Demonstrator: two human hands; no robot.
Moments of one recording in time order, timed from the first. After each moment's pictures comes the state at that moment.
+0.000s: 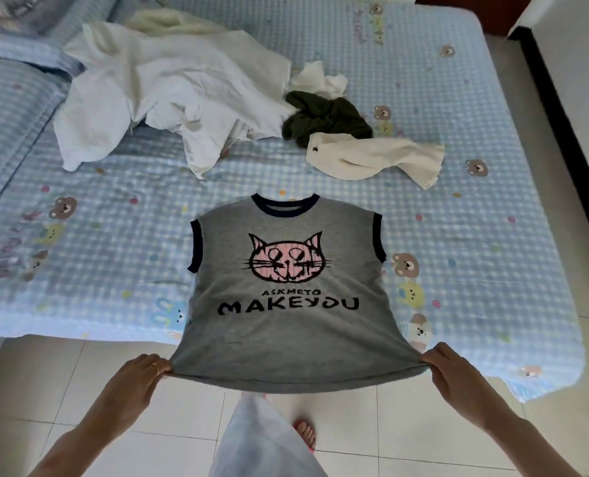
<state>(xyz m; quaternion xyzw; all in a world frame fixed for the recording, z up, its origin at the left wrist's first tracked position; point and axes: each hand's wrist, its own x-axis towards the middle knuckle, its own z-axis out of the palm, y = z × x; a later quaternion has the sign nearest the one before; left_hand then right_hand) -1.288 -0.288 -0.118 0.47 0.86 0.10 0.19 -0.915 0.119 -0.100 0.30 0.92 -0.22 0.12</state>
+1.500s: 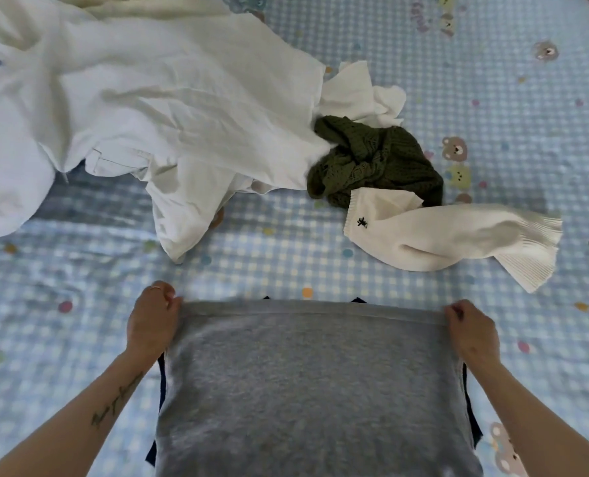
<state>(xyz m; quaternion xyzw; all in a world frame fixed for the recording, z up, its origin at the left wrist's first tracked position) -1.608 0.005 -0.279 0.11 0.95 0.19 0.19 -1.263 0.372 -0.262 0.62 0.75 -0.22 0.04</state>
